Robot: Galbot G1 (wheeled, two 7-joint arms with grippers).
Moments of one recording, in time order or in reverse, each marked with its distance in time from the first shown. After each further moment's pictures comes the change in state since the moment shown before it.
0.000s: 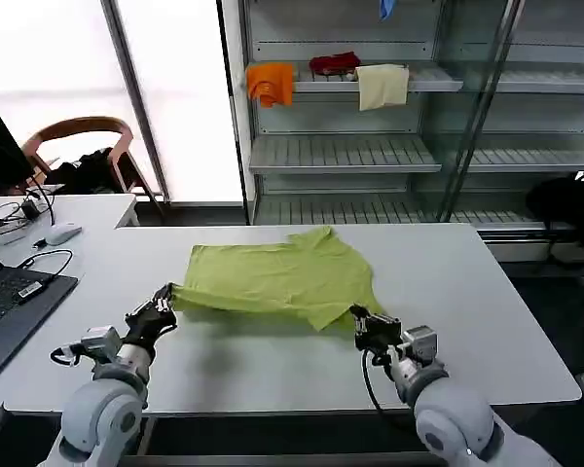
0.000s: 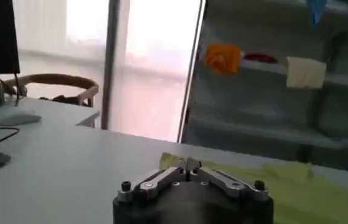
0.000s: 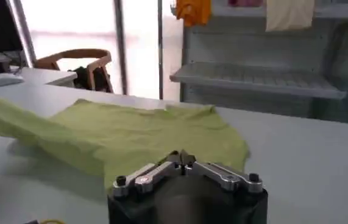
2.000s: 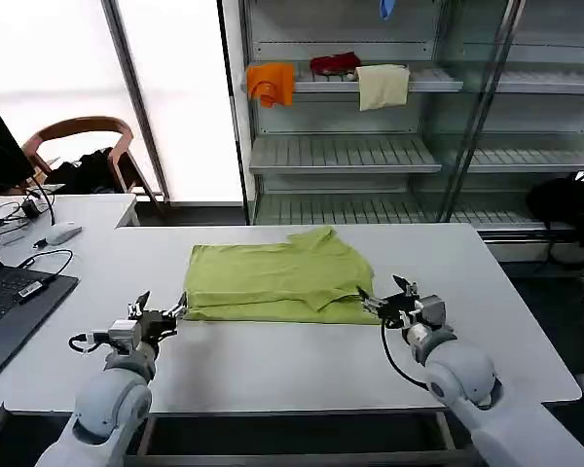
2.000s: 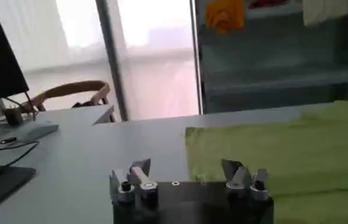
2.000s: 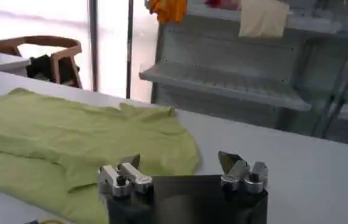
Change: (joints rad) left arm 0.034 0.041 -0.004 0.029 0.198 0.122 0.078; right arm -0.064 -0.053 0.045 -0.088 -0.007 0.146 0.002
